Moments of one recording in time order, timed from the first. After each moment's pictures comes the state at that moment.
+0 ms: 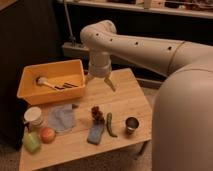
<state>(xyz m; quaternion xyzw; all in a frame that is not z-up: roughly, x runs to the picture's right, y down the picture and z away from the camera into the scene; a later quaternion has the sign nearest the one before) -0.024 -0.019 0.681 -0.21 0.27 0.76 0.55</state>
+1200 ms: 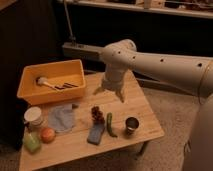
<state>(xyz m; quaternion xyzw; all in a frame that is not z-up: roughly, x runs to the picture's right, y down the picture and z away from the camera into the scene) 0.017 0.043 0.703 -0.25 0.22 0.76 0.56</state>
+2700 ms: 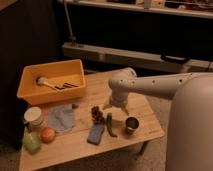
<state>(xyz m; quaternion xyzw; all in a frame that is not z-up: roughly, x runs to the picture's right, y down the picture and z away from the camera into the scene) 0.058 0.129 0.826 -0.23 0.24 0.75 0.57</state>
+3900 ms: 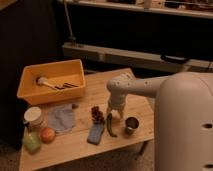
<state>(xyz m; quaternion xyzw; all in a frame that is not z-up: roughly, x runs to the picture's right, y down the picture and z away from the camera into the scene) 0.054 0.147 0.855 -0.24 0.27 0.76 0.54</state>
